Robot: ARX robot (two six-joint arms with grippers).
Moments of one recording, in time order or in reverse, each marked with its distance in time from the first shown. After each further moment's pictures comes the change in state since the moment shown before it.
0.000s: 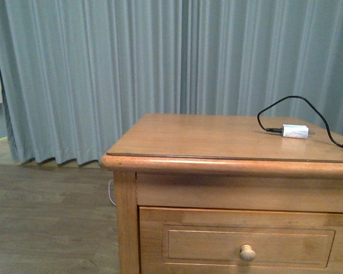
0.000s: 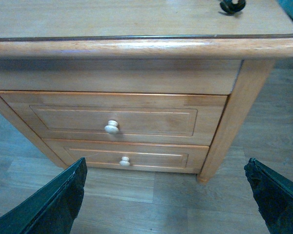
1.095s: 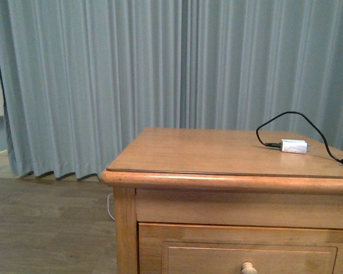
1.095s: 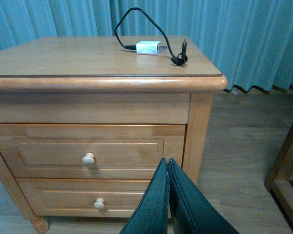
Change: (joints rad) left arm 0.000 0.000 0.000 0.000 0.000 0.000; right arm -0.072 -0.429 -0.383 0.264 0.004 -0.058
